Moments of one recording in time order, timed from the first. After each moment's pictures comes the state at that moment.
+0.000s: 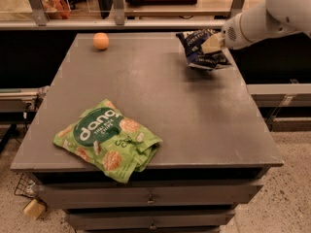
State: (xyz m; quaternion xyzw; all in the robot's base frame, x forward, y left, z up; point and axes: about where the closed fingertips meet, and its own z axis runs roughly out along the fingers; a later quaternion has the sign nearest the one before) arm 0.714 -0.174 0.899 -0.26 0.88 0.14 0.38
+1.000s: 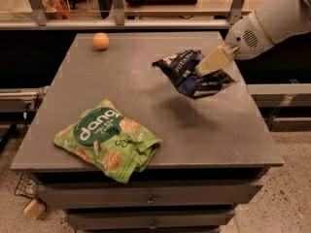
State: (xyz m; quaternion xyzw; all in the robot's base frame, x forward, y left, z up) arm 0.564 -0.127 0.927 -0.43 0.83 0.25 0.26
